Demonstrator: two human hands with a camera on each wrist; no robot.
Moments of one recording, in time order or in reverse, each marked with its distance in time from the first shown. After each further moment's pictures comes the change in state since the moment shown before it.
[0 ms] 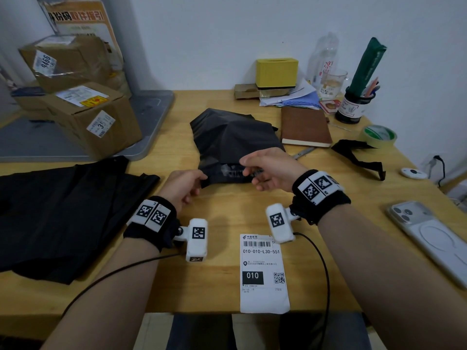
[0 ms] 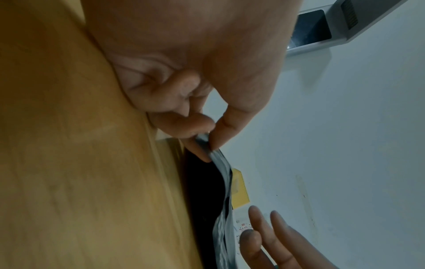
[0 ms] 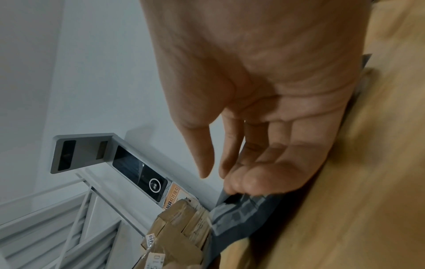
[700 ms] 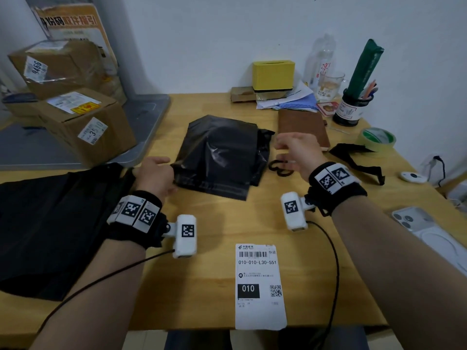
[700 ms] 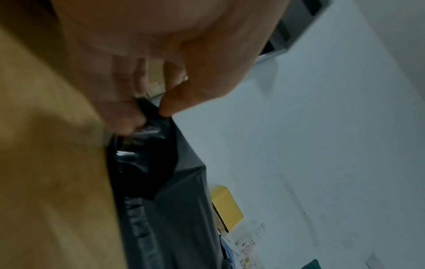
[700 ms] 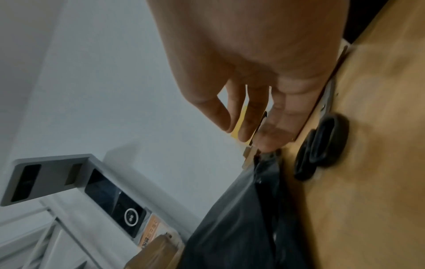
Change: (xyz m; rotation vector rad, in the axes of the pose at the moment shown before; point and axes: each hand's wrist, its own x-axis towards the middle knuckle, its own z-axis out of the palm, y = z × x) left_hand 0.016 0.028 -0.024 -0.076 0.322 0.055; right_hand 0.024 -0.007 -0.059 0.201 0.429 -0.102
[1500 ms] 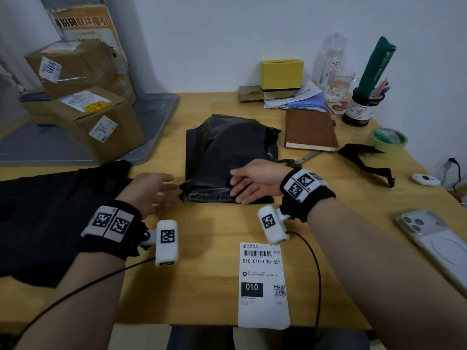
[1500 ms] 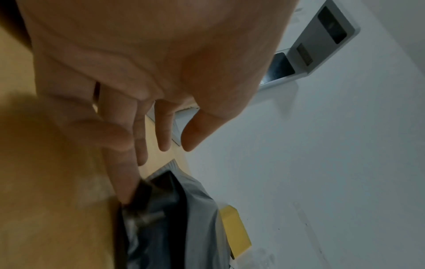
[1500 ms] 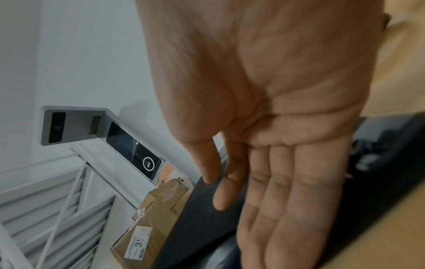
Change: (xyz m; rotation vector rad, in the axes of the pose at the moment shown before) left_hand -0.018 -0.010 -0.039 0.049 -0.252 -0.184; right_hand -0.025 0.021 0.067 -0.375 -0.662 0.306
